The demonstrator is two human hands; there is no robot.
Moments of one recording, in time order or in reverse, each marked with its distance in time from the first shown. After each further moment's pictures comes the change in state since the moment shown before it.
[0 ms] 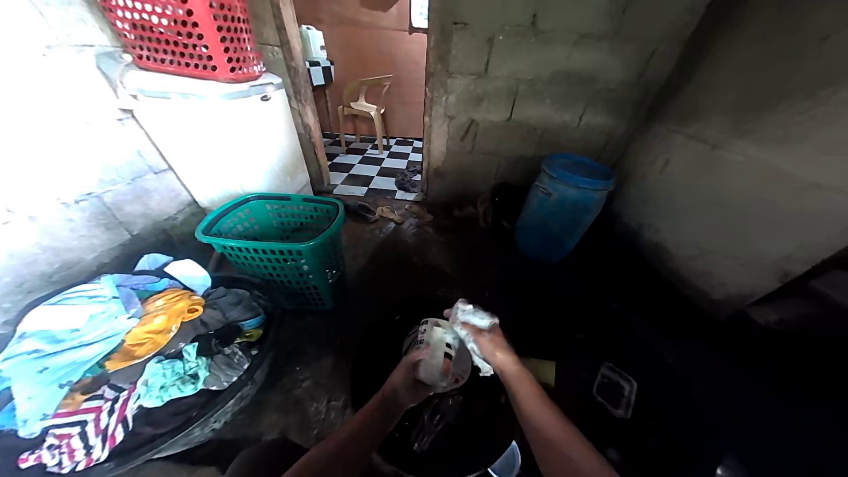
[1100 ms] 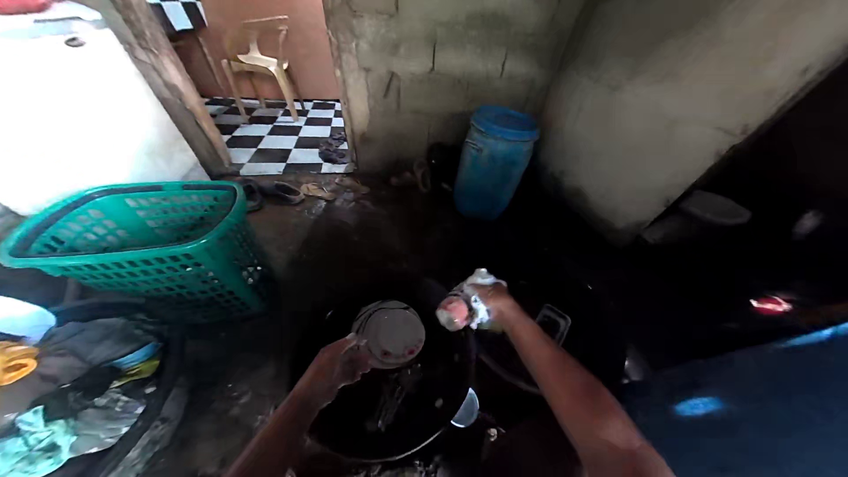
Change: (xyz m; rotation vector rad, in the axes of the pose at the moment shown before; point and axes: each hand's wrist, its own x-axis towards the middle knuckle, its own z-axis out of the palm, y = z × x) left_hand 0.003 0.027 -0.004 0.635 0.543 -0.314; right_hand 0.011 0.017 -0.137 -0.333 0.326 0.406
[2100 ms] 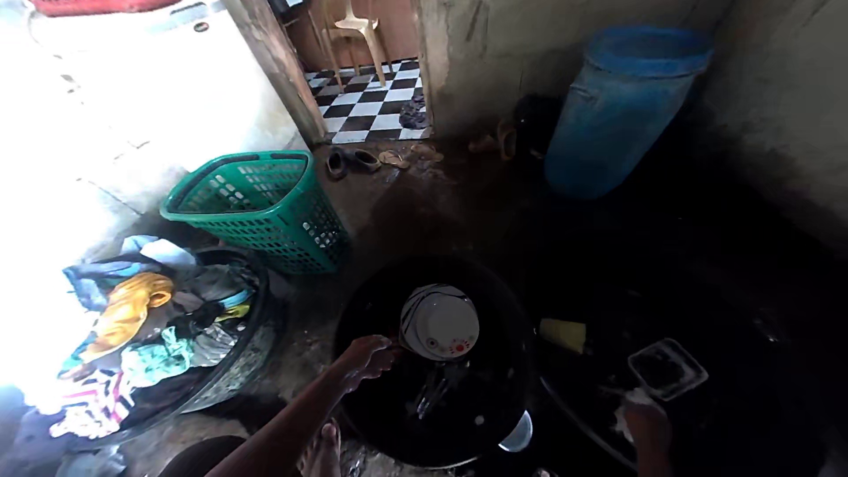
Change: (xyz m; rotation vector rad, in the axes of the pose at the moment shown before) left_hand 0.050 -0.027 -0.007 0.095 0.222 -0.241; right_hand 0.094 0.331 -0.068 -0.547 0.251 0.401
